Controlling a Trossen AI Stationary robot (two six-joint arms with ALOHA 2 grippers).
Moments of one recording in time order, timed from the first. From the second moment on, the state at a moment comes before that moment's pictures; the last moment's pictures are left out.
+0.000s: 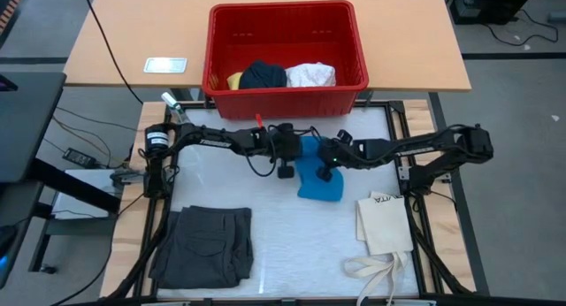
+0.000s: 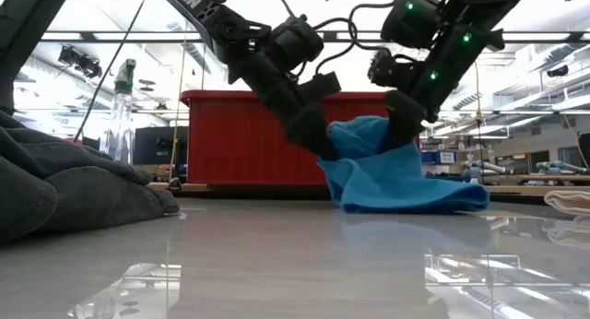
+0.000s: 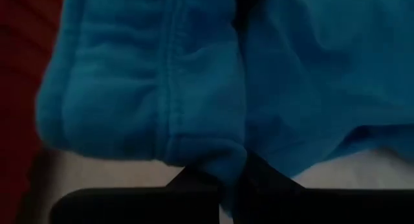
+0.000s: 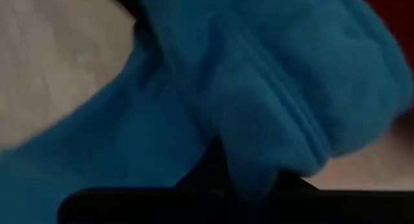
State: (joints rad) left arm 0.23 1.93 1.28 -0.08 -0.06 0.35; right arm -0.13 1.43 0.78 -0.30 0.39 0.22
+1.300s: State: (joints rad) left arm 0.20 1.93 1.27 0.01 -0.07 0.83; right arm -0.59 1.20 0.56 -0.13 -0.51 0.48
